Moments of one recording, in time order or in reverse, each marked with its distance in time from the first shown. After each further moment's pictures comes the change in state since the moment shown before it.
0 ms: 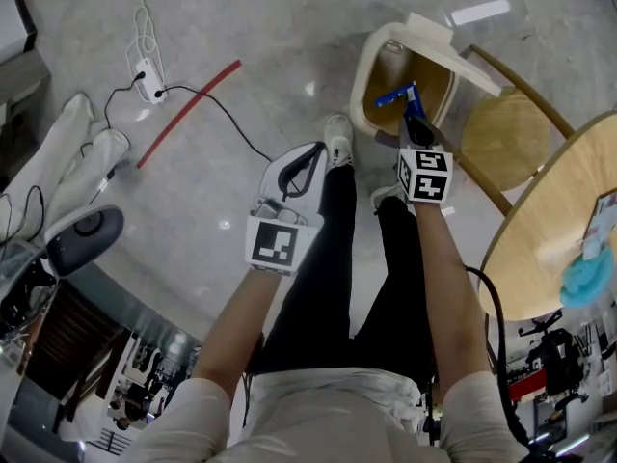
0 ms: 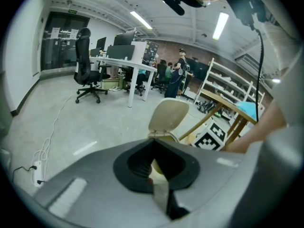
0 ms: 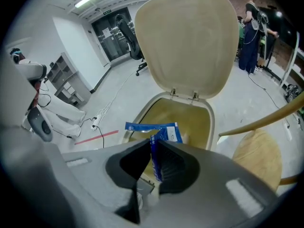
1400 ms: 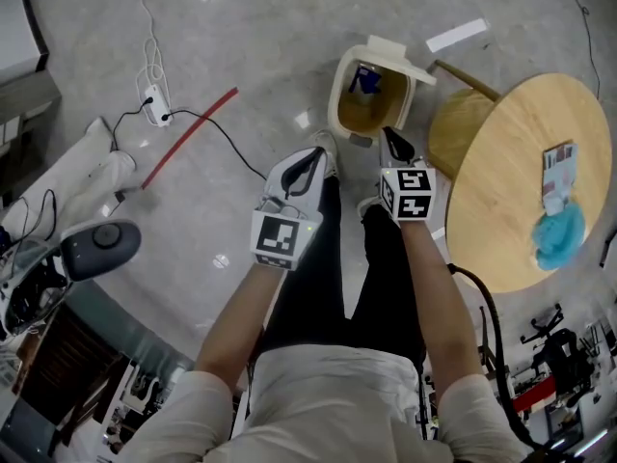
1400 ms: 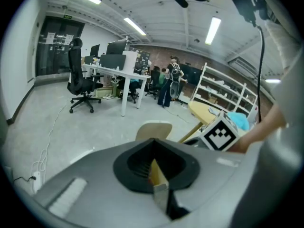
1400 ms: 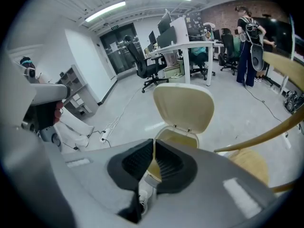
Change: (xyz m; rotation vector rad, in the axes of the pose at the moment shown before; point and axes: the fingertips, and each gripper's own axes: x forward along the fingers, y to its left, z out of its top) left arm -0.043 -0.069 0.076 0.091 -0.071 -0.064; right arm -0.143 0.025 0.076 -0.026 -0.154 0.030
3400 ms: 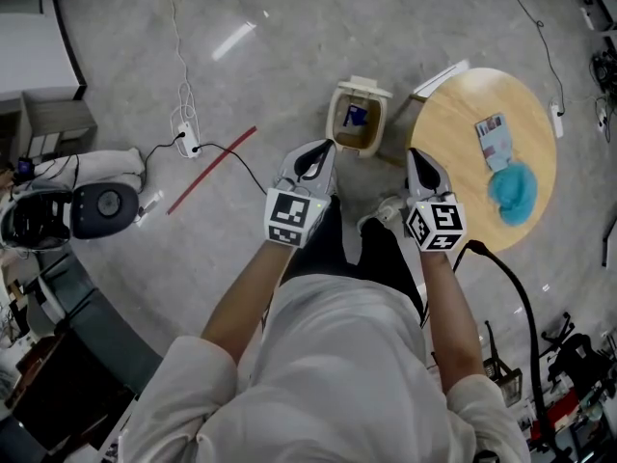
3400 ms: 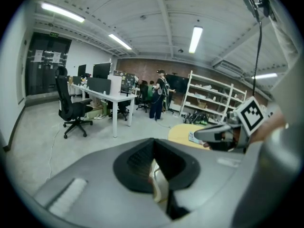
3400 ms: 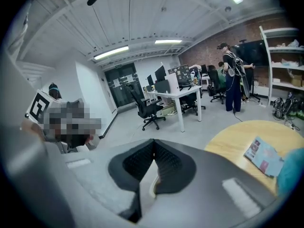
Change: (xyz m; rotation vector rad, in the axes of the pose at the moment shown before) left arm -0.120 -0.096 0.186 0.117 -0.106 -0.063; right arm -0.311 0.022 0.149 0.055 -0.423 -0.030
